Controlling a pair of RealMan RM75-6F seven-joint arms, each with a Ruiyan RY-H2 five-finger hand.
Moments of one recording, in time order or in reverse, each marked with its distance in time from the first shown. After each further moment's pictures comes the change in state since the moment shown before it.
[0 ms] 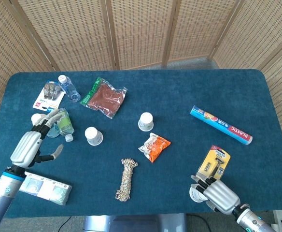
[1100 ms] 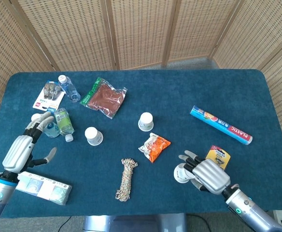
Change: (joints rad) left arm 0.072 0.011 0.015 0.024 0.088 0.048 -0.052; right arm 0.142 0.079 0.142 -0.221 0.152 -0.021 0.049
